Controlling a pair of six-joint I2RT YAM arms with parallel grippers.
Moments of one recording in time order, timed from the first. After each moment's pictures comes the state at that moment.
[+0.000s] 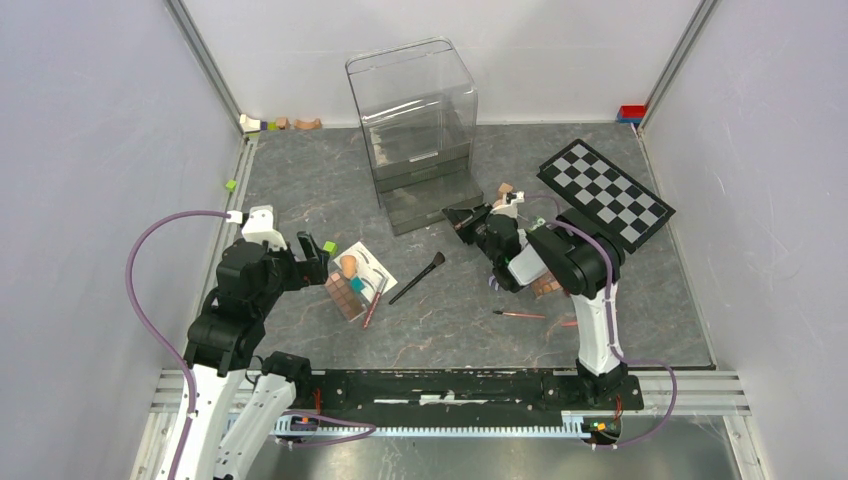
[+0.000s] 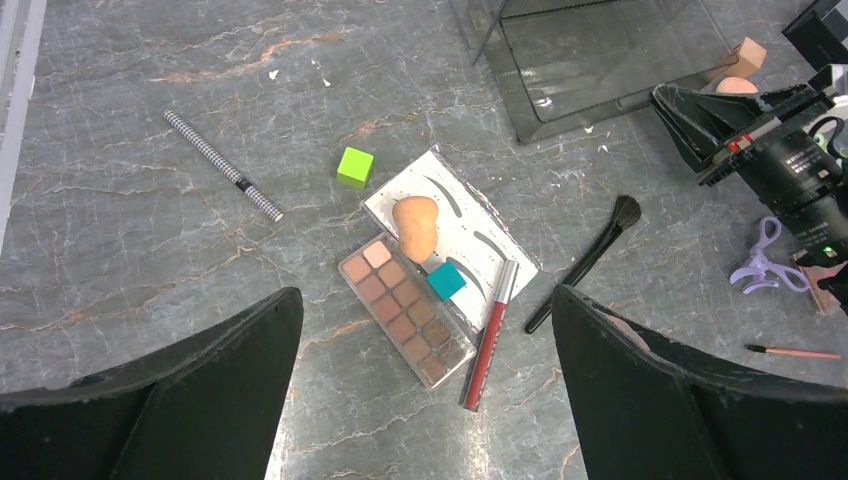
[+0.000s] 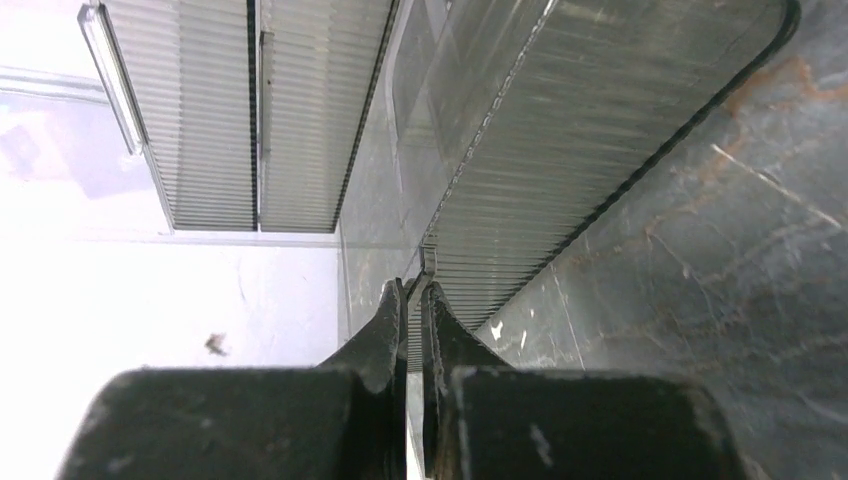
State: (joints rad) left arm -0.22 0.52 0.84 -0.77 -0.10 -0.27; right arm 0.56 2.12 0.77 1.21 0.09 1.28
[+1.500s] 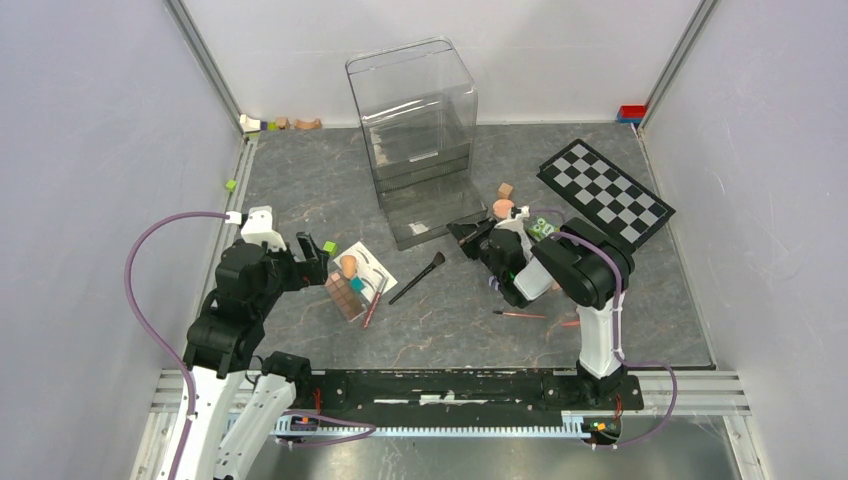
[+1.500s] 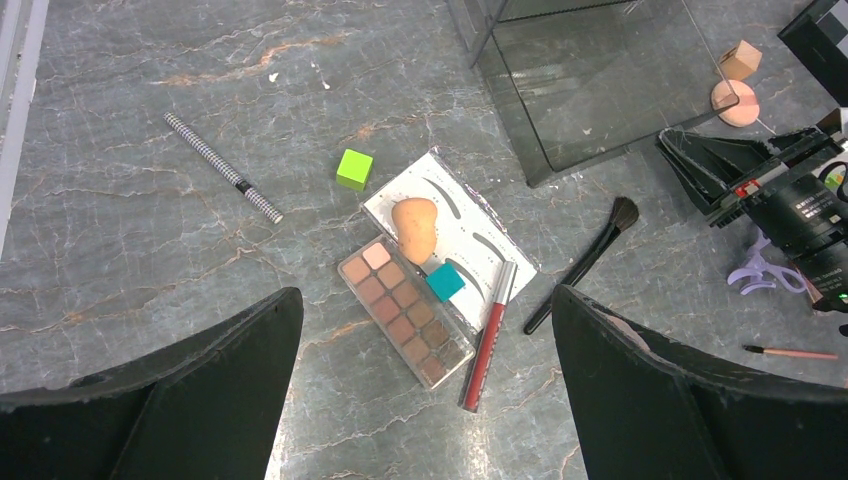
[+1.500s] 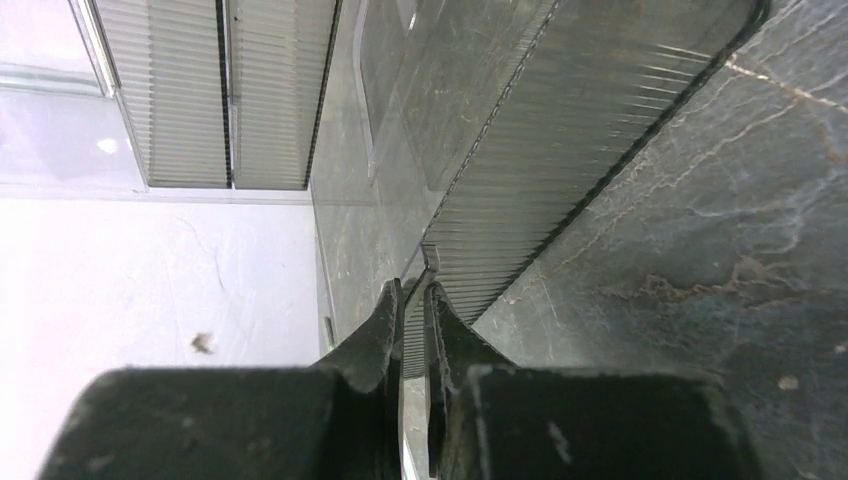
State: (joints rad) left arm -0.22 0.51 0.84 -0.77 -0.10 -0.27; right arm 0.62 2.00 0.59 1.19 0.17 1.27
